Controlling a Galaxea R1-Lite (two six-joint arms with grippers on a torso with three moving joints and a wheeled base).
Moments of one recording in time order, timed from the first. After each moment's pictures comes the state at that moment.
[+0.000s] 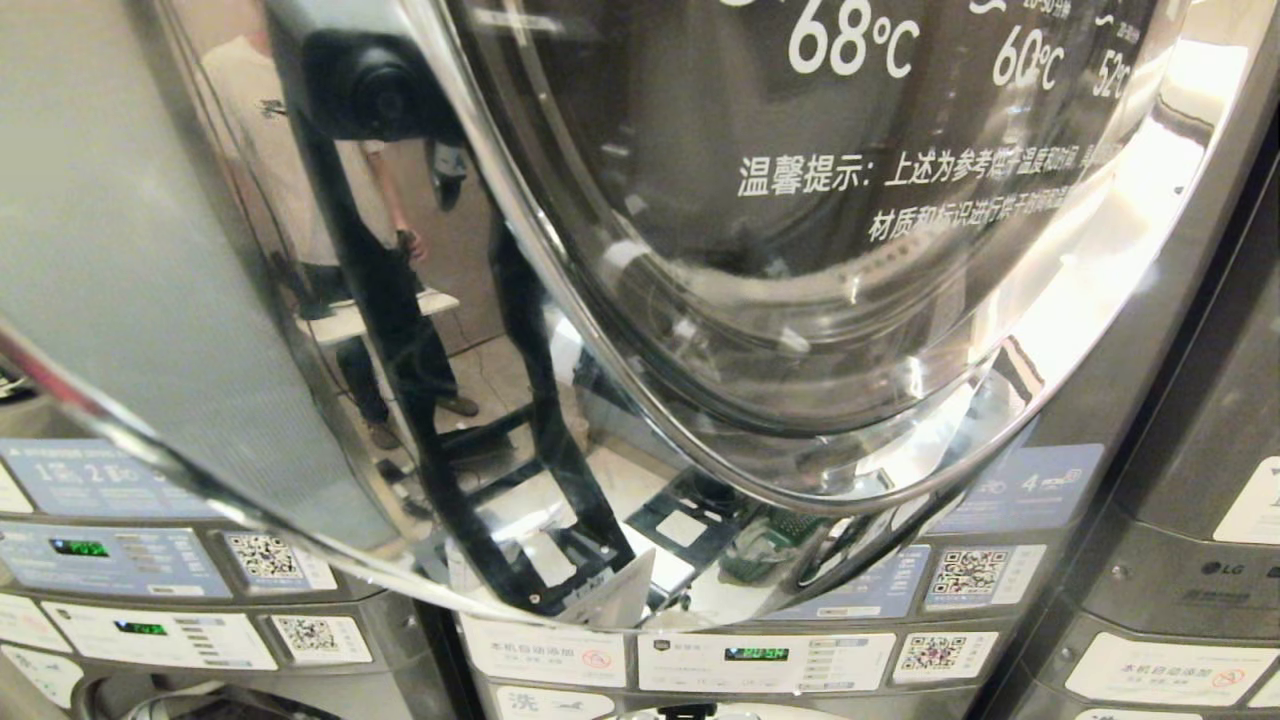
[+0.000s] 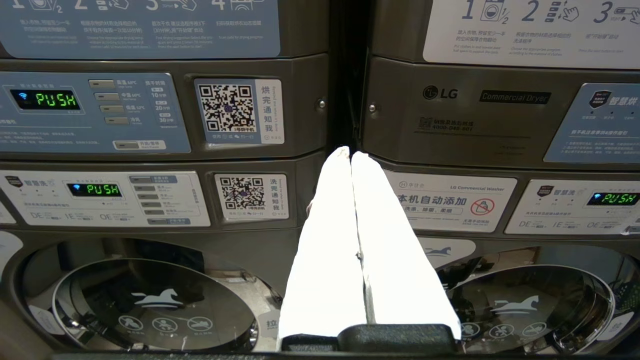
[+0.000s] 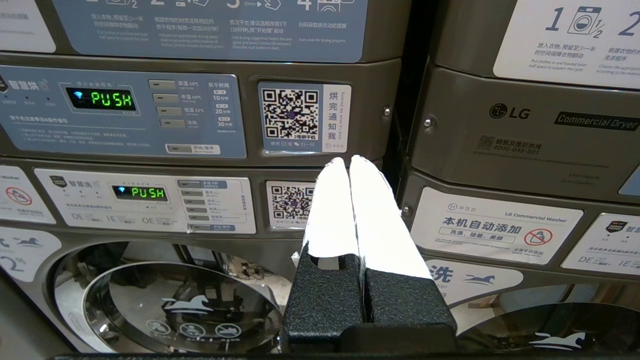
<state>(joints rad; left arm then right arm) -0.01 0.00 0.00 -0.01 0.00 0.00 -0.01 0.00 0.00 0.00 0.01 -0.03</state>
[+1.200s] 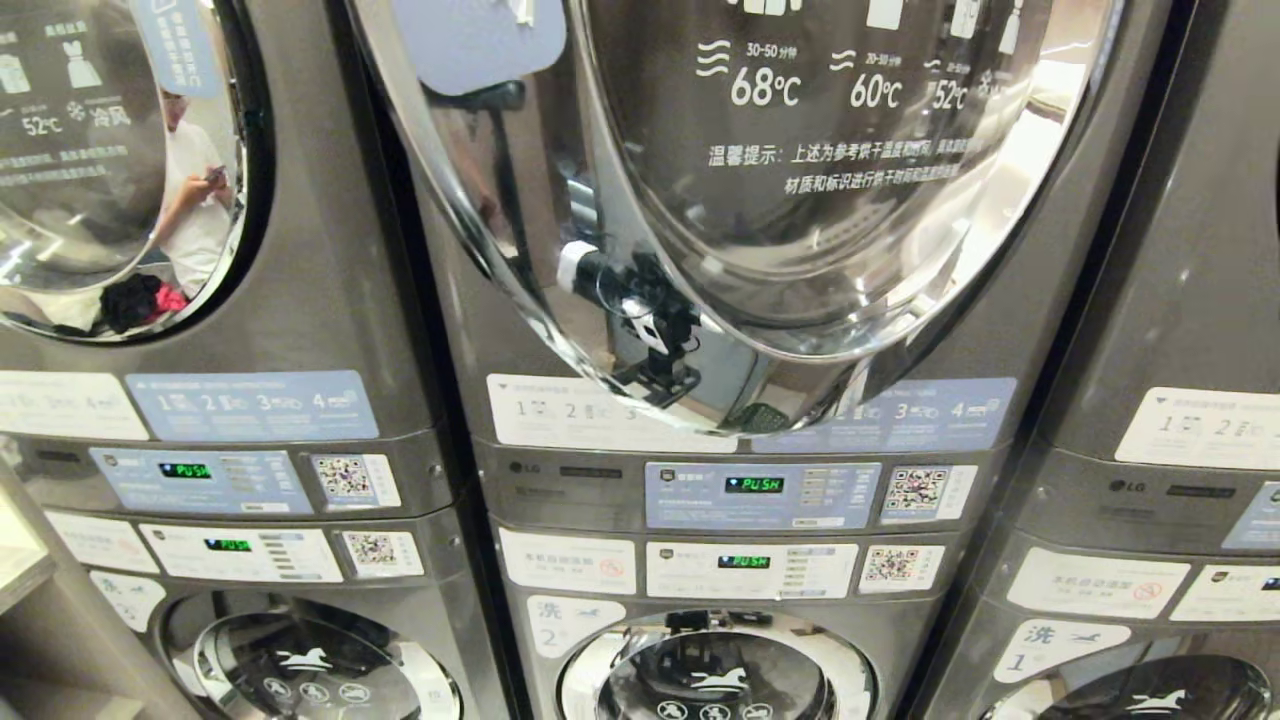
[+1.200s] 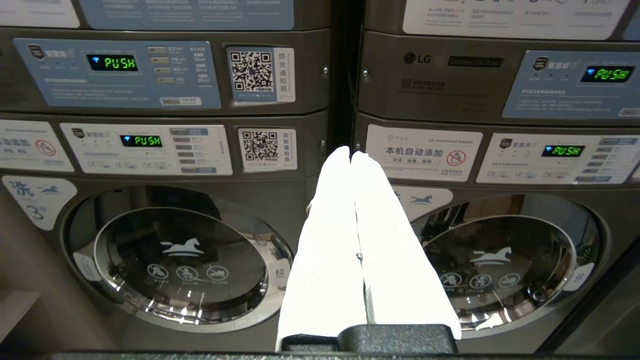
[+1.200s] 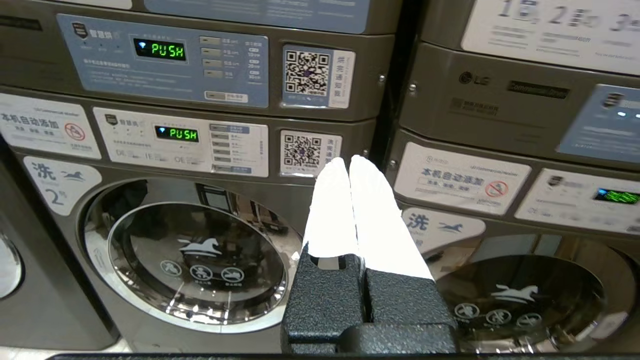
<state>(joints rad) -0.01 0.00 0.00 -0.01 0.00 0.00 -0.01 0.00 0.00 0.00 0.03 -0.09</state>
